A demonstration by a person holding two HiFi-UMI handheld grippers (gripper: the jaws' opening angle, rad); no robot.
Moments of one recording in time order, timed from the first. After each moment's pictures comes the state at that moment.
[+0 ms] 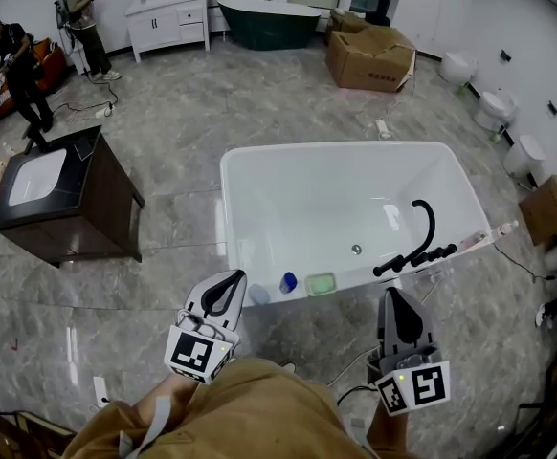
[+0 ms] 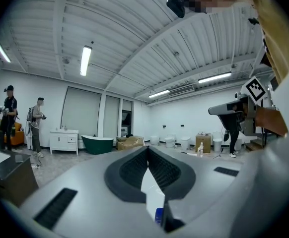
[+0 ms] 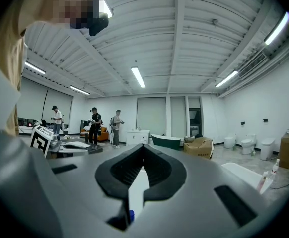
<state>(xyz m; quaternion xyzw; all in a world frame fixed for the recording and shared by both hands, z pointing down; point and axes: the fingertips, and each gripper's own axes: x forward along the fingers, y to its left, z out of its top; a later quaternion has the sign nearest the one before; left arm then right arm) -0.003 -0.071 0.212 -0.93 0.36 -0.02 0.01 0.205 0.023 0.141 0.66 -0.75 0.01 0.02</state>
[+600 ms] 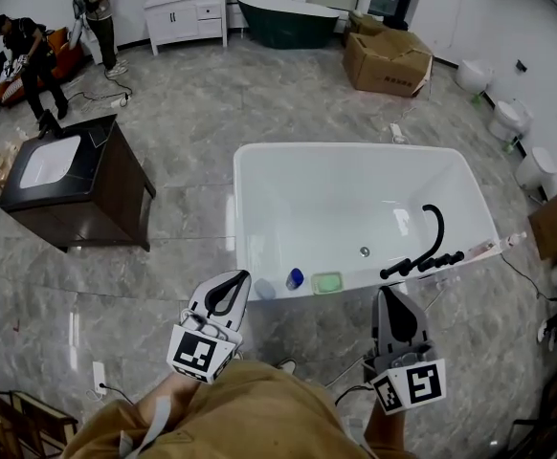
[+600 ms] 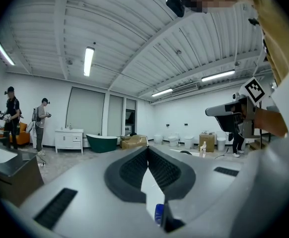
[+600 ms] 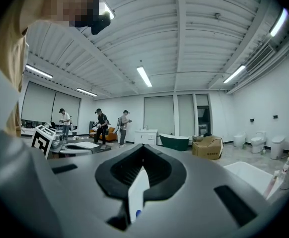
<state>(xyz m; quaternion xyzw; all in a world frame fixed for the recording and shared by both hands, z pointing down) -0.011 -0.055 0.213 -0.92 0.38 -0.03 0.01 0.187 0.019 0.145 0.62 -0.78 0.01 0.02</state>
